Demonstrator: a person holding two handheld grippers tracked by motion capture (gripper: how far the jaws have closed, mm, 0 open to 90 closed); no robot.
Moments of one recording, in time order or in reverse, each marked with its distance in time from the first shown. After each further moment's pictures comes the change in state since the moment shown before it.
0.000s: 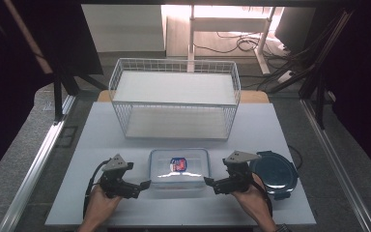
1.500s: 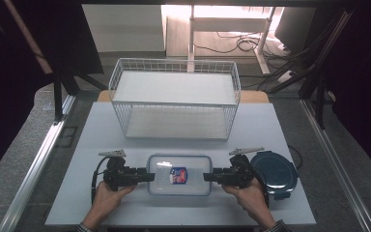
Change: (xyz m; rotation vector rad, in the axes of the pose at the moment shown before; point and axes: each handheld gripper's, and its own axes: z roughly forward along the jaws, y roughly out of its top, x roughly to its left) left arm 0.024 0.005 0.010 -0.004 -0.347 -0.259; right arm -0.015 0.002 0.003 0.083 0.266 0.321
